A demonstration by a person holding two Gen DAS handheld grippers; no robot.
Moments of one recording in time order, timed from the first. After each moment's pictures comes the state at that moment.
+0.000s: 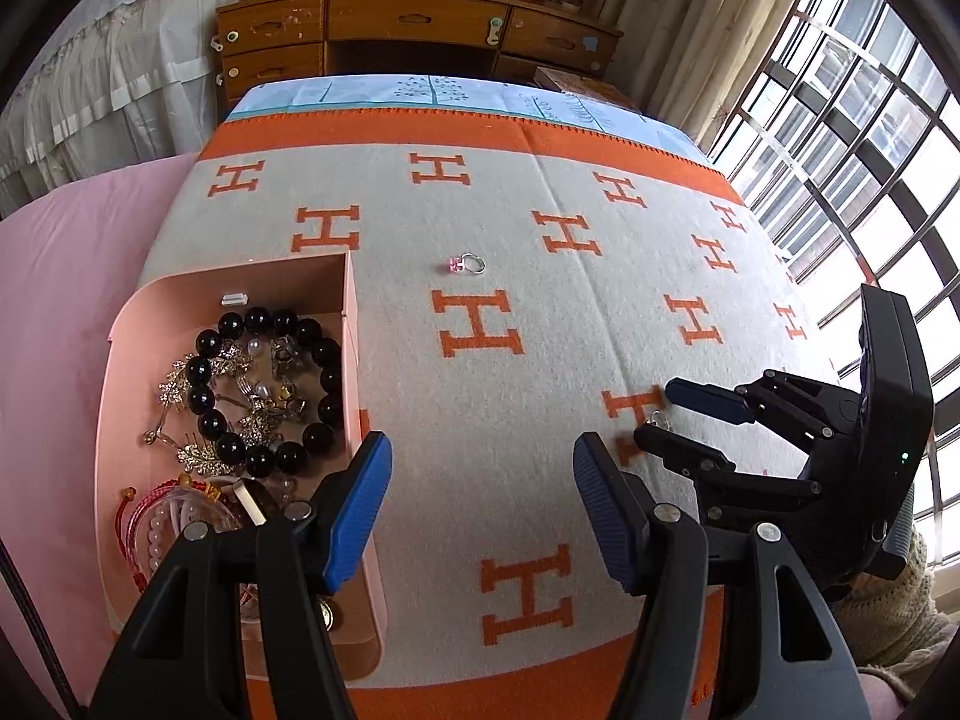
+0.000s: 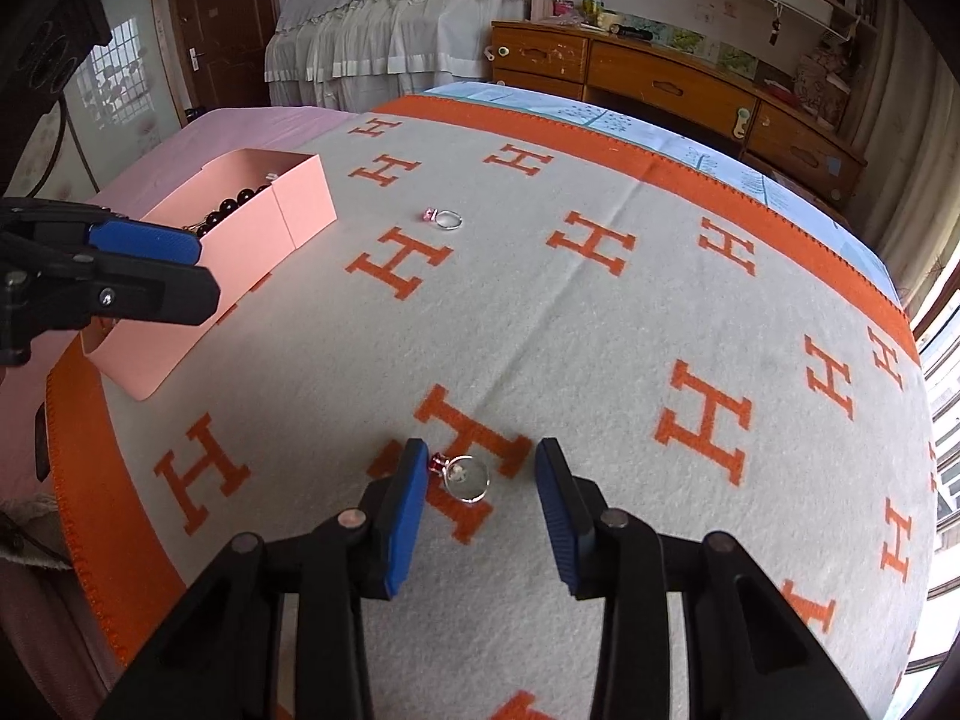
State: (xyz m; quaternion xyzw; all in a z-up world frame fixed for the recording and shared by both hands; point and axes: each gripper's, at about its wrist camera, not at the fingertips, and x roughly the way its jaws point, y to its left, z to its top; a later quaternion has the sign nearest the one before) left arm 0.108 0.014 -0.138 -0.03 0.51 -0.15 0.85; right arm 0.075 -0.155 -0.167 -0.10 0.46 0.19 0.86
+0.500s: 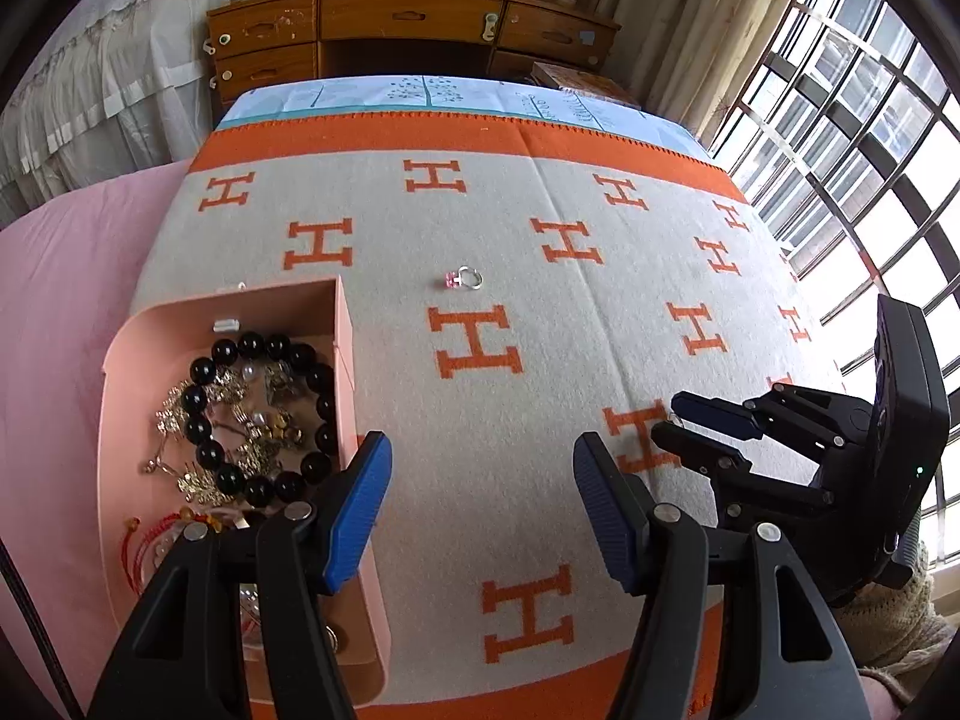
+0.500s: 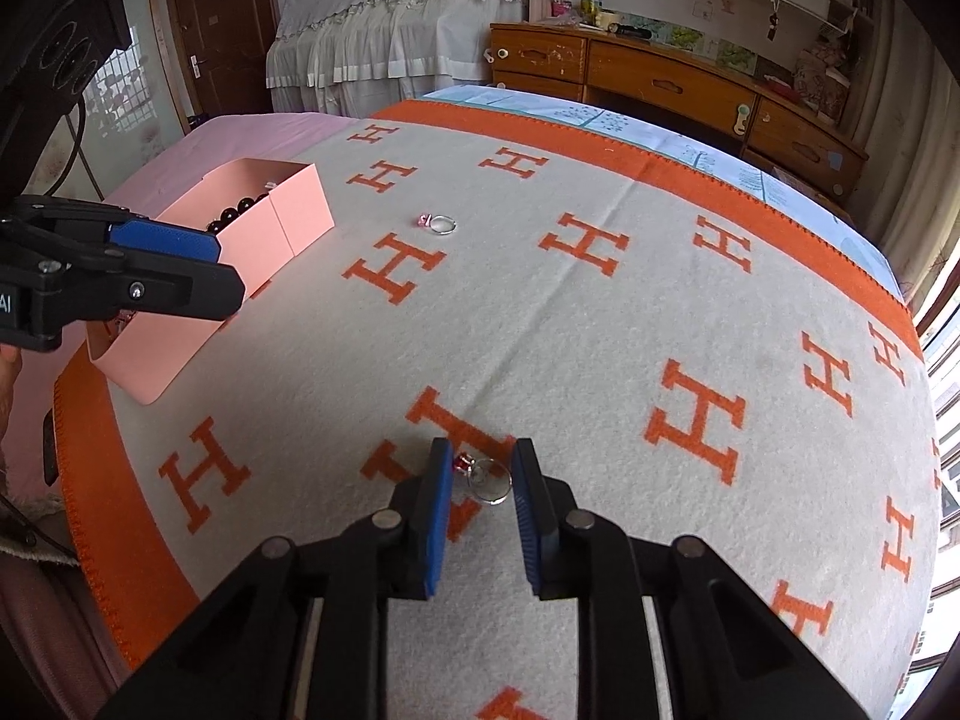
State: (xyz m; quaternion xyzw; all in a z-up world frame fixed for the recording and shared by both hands) left arm 0.125 0.009 -0.132 -0.01 0.51 -0.16 0.84; right arm 0.077 -0.162 -0.163 -0.08 0.46 0.19 0.86
